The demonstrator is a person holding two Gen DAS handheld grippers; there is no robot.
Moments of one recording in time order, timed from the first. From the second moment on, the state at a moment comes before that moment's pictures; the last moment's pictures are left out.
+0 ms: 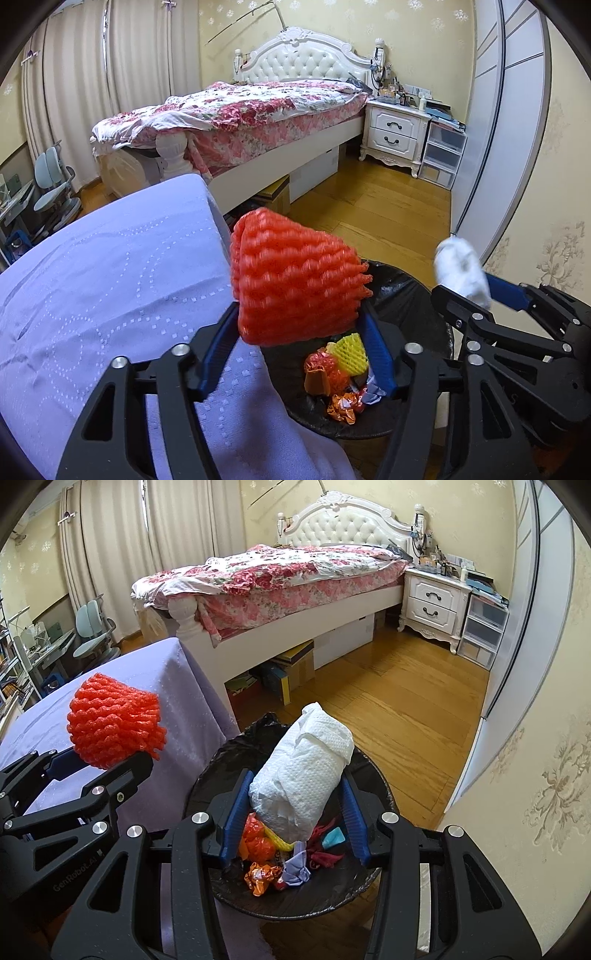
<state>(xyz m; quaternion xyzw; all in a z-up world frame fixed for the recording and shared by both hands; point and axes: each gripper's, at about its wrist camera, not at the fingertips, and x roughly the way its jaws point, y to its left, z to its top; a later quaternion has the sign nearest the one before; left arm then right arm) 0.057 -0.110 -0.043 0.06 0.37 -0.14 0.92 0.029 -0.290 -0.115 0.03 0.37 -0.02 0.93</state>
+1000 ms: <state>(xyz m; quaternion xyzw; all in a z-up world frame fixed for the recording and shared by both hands) 0.038 -0.101 -0.016 0.05 0.33 -0.10 0.94 0.007 -0.300 -0.097 0.04 0.33 -0.09 0.94</state>
